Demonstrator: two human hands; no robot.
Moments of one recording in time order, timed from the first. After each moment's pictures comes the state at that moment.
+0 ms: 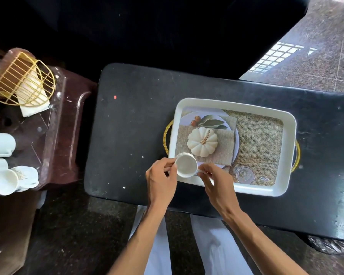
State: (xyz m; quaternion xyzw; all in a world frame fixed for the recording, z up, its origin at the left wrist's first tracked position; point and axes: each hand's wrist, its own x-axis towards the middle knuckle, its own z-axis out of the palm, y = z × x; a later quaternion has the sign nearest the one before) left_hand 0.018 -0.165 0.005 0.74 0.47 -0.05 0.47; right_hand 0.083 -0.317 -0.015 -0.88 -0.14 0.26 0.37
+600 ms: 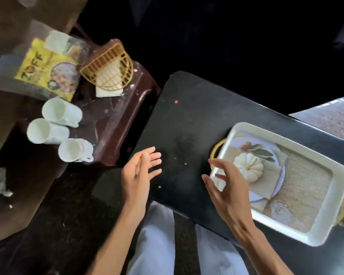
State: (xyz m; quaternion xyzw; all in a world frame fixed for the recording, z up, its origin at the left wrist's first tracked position) left_hand -0.056 -0.042 0.065 0.49 0.57 0.20 0.63; right_hand 0.072 -0.204 0.053 -0.84 -0.24 0.25 0.41
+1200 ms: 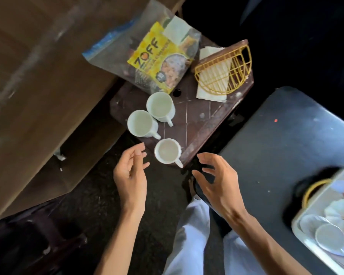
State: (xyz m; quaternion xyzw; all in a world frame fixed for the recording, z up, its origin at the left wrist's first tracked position) left_hand -0.217 0.119 0.062 0.46 0.68 0.32 0.47; right_hand -0.056 0.013 0.032 -0.76 -0.36 0.36 0.40
